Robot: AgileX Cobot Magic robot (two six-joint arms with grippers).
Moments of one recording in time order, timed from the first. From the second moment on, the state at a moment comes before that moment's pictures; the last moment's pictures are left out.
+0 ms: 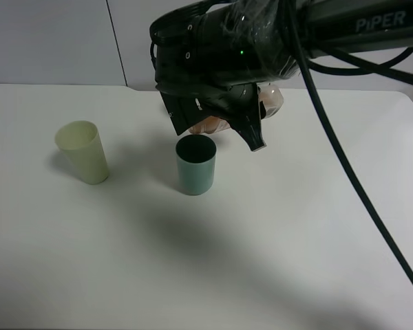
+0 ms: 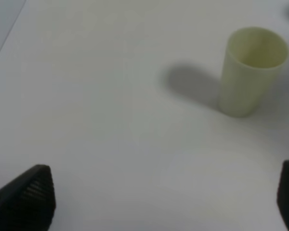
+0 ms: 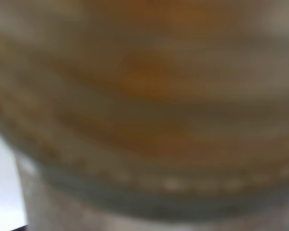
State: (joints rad) left arm 0.06 -0.01 -0.51 0.02 1.06 -0.04; right arm 0.95 2.00 -1.45 -0.91 1.19 -0.54
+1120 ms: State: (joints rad) left arm 0.06 -0.01 -0.51 0.02 1.06 -0.04; right arm 0.95 2.00 -1.45 -0.95 1.21 -0.57
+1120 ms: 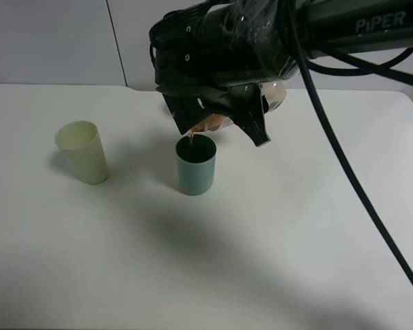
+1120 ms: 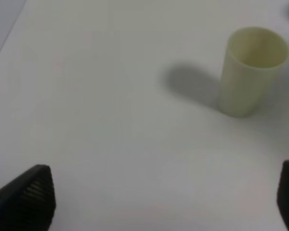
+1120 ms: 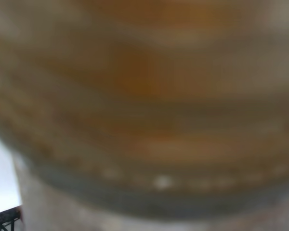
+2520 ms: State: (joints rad) left arm 0.06 -0.01 -0.51 0.02 1.06 -0.04; right arm 0.96 2.00 -1.45 -1.01 1.21 -0.61
